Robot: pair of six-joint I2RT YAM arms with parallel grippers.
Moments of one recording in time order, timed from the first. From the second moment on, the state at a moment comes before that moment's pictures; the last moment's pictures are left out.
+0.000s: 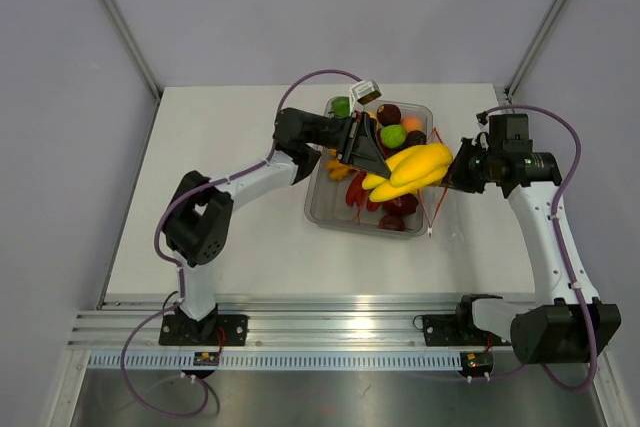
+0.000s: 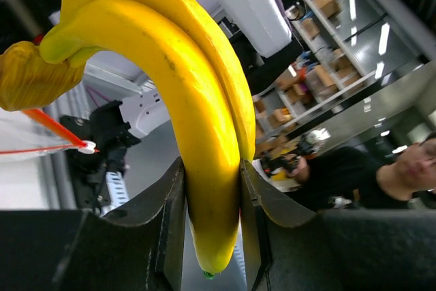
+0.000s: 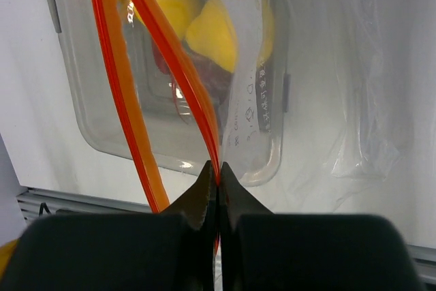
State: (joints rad) left arm -0.68 1.87 1.44 1.18 1.30 -1.63; right arm 0.01 1.19 1.24 -0.95 -0.29 0.41
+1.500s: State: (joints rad) left arm -0.72 1.98 1.68 0.00 1.15 -0.73; right arm 0.00 1.06 1.32 -1.06 -0.41 0.37
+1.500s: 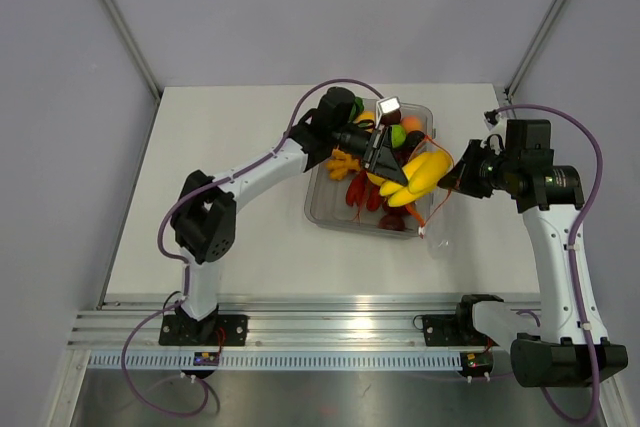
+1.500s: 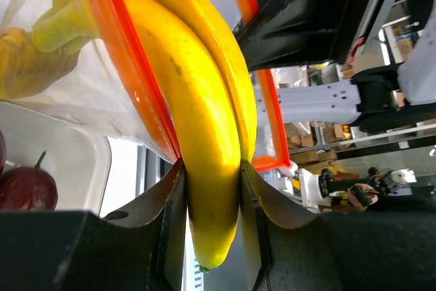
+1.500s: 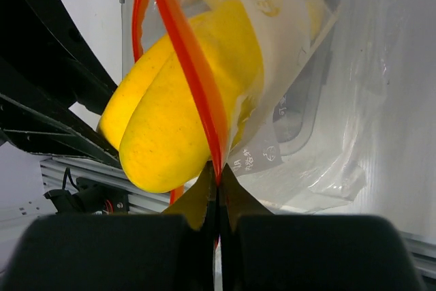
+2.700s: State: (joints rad) left arm -0.86 2.08 2.11 -0.72 0.54 -0.56; right arm 0.22 1.04 1.22 -0.93 -0.31 0.52
